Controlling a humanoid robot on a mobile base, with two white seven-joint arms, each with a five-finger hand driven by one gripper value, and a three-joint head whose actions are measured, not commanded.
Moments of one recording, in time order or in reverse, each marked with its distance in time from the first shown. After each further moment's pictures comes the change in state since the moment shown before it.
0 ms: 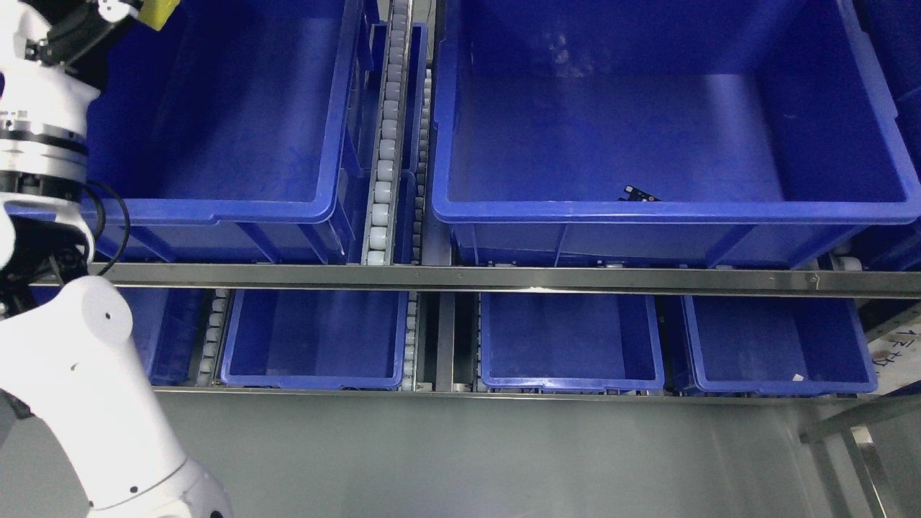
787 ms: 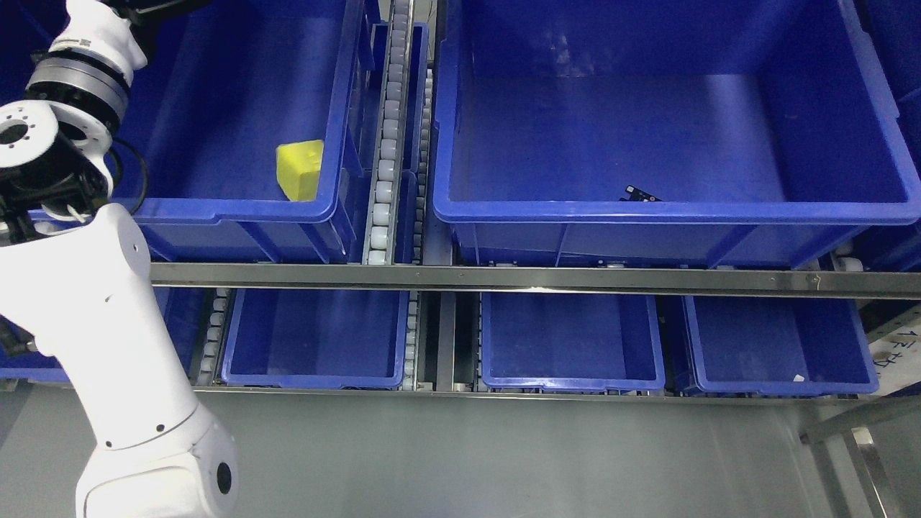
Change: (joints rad) left arm -0.119 -0.006 -0.120 0.006 -0.324 0.307 0.081; right arm 0.000 0.000 0.000 0.000 0.000 0.000 0.000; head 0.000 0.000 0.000
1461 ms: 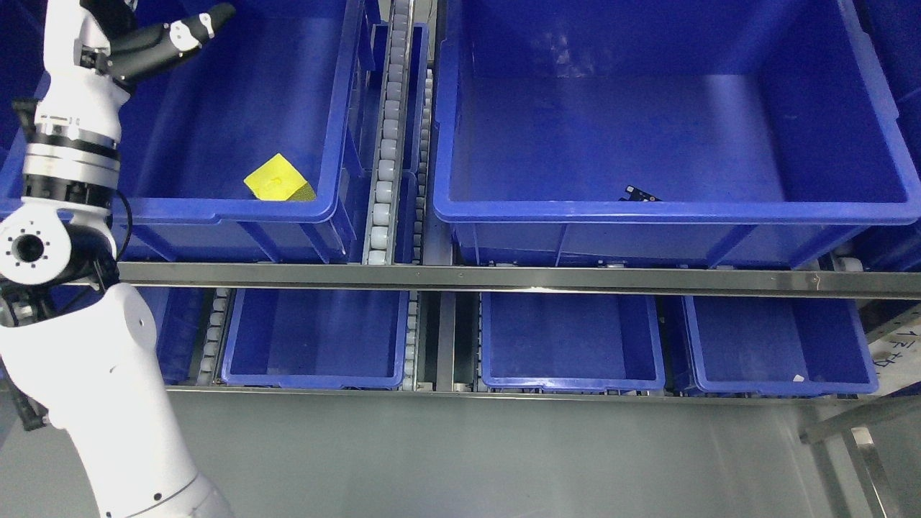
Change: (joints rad) left arm 0.235 -0.001 0.081 -0.006 0.116 -0.584 -0.119; right arm 0.000 0.000 0.000 0.000 0.000 0.000 0.000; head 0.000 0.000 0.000
